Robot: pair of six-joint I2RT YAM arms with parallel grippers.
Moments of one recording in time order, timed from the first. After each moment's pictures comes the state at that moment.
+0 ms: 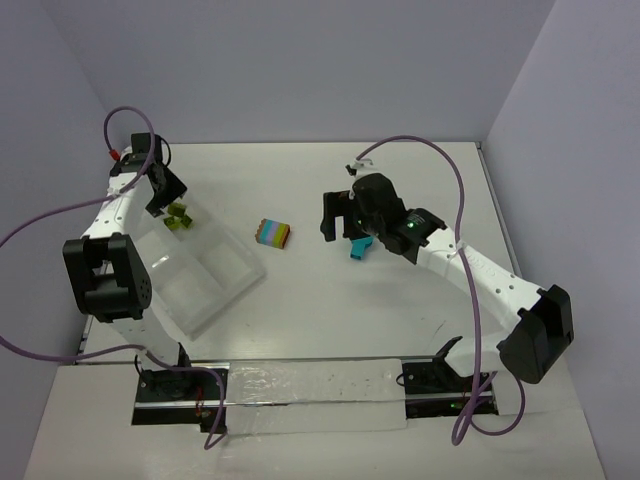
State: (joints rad) left arm 0.07 1.75 1.49 -0.73 -0.26 -0.66; right arm 0.68 1.33 1.17 -0.46 0.12 0.41
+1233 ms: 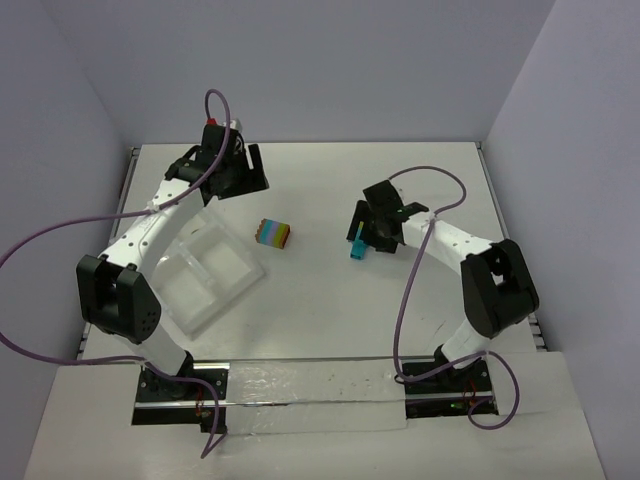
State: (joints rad) left arm -0.38 1.64 1.54 -0.66 -0.05 -0.47; right arm 0.43 1.60 1.06 -0.45 0.09 0.71
